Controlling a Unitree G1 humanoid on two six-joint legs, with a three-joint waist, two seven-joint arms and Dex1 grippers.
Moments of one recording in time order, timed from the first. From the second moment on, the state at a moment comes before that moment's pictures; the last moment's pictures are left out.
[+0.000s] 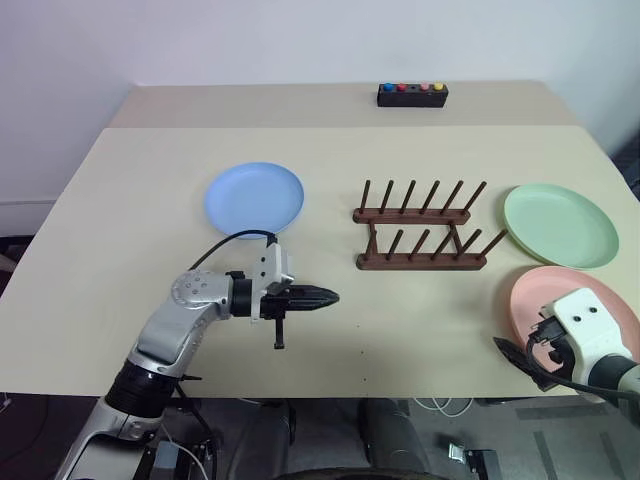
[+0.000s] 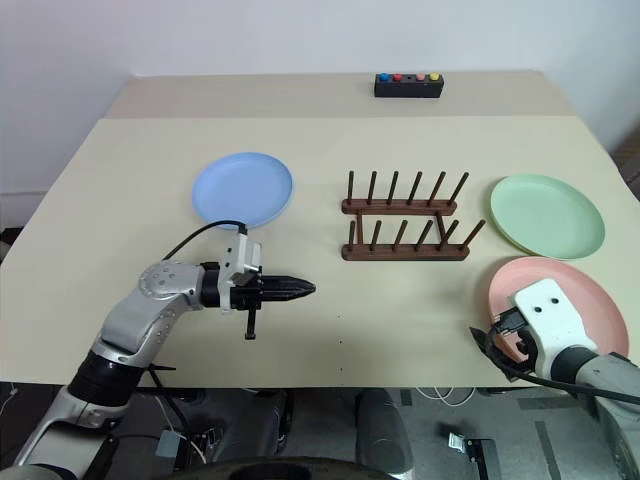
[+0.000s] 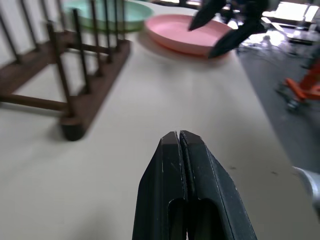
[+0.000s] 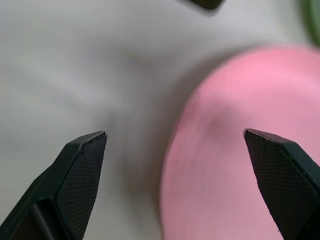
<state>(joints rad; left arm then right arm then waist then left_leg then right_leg) -0.31 0.49 -0.24 -0.17 -0.38 0.31 -1.16 0.47 -0.77 -0.54 -0.81 0.34 1.03 0.53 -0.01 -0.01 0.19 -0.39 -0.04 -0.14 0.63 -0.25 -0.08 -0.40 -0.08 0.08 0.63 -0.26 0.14</state>
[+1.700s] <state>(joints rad) -0.36 0.39 -0.30 -0.06 -0.31 0.14 -1.10 -0.38 -0.73 -0.63 -0.47 0.86 0.81 0.69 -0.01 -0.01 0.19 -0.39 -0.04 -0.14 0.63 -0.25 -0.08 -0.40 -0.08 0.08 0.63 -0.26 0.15</state>
